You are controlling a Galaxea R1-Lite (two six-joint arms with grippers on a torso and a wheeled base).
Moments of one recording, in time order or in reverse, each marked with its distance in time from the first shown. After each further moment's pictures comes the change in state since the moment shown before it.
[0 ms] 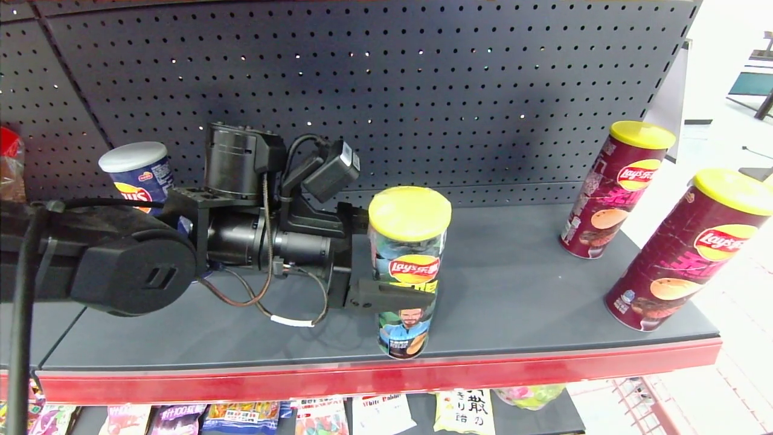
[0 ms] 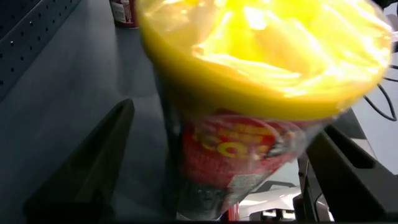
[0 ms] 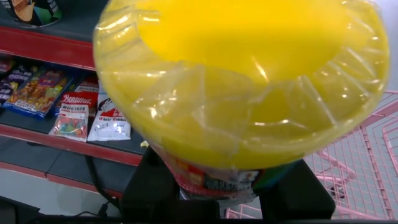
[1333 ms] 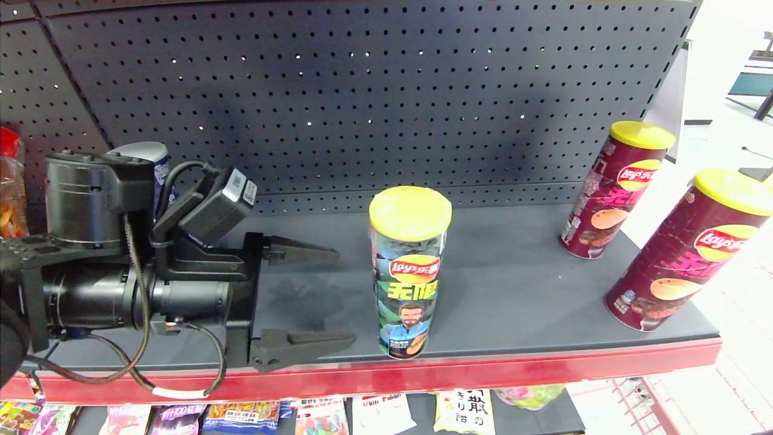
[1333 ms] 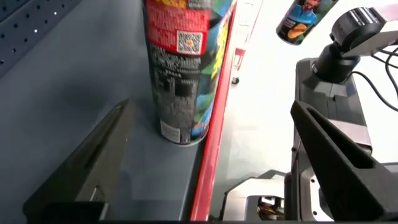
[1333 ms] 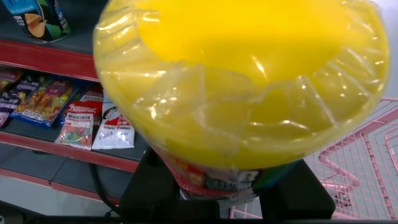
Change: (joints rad) left arm 0.108 -0.301 0.327 -0.002 0.071 0.000; right arm 0.005 -0.004 -0.031 0.000 0.004 0.016
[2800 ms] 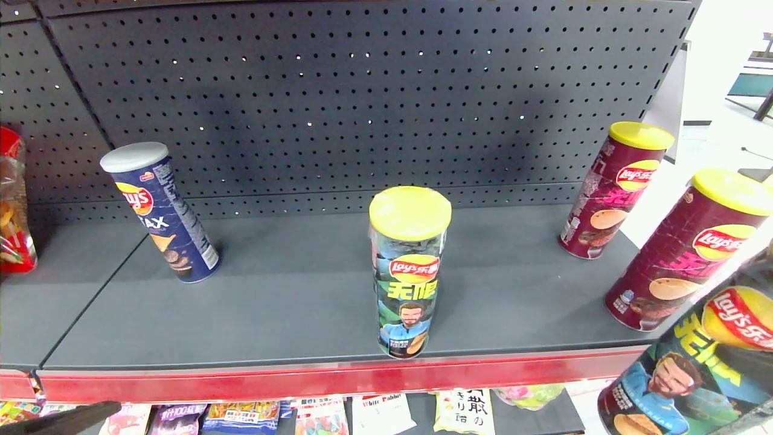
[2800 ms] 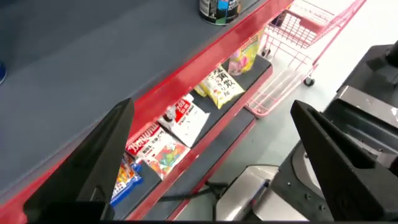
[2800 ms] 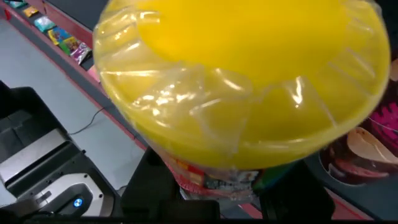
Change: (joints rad) left arm 0.188 -0.919 0.452 0.400 0.321 -0.111; right arm 0.263 0.647 -0.378 -0.113 0.238 -0.006
